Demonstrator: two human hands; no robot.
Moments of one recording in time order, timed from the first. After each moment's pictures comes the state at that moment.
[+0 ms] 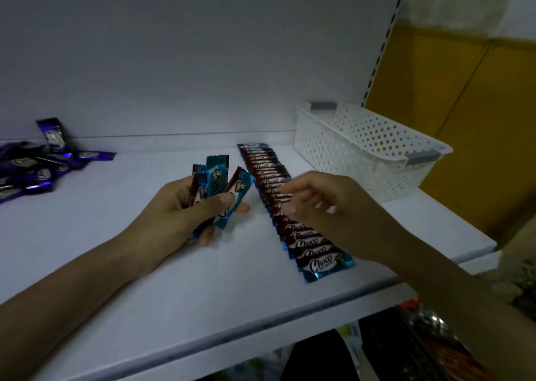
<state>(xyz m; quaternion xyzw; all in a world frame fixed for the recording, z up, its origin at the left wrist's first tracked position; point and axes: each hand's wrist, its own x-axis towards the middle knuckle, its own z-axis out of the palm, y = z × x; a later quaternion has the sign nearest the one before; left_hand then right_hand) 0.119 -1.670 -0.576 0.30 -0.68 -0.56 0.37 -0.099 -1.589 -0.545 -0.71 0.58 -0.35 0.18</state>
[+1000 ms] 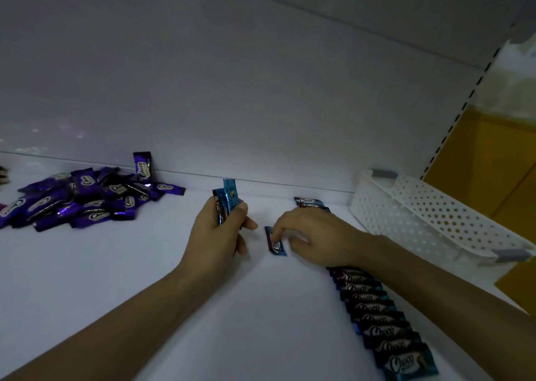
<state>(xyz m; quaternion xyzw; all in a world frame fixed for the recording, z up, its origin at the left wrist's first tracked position) 0.140 -1.716 -0.581 0.40 -0.51 -0.52 0.56 -0.050 -1.720 -0.543 -0.88 0.47 -0.06 0.04</state>
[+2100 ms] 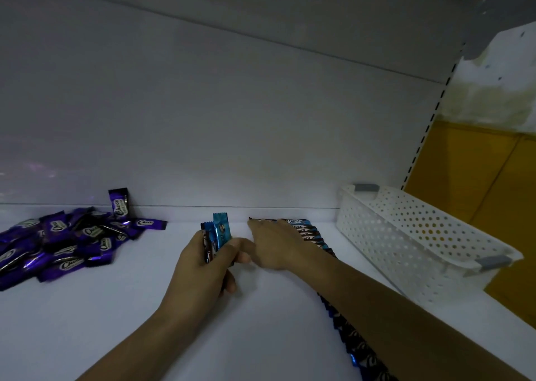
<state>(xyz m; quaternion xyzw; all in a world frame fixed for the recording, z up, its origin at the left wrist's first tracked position) 0.142 -1.719 -0.578 0.40 -0.55 -0.51 0.53 -0.012 -1.778 -0.565 -0.77 0.64 -0.02 -0.02</state>
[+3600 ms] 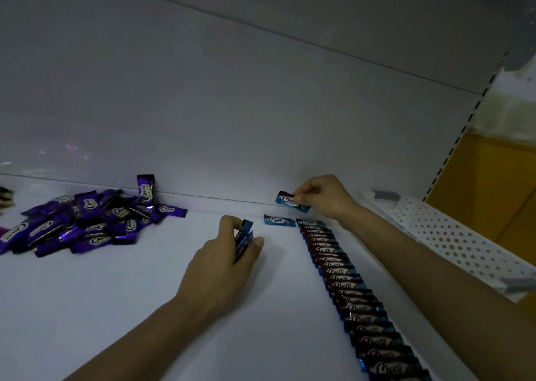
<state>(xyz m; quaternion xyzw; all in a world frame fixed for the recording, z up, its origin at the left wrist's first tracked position) 0.145 -1.722 -0.585 0.50 -0.71 -0.26 0.43 -0.067 -1.801 -0.506 -0.65 0.64 -0.35 0.19</state>
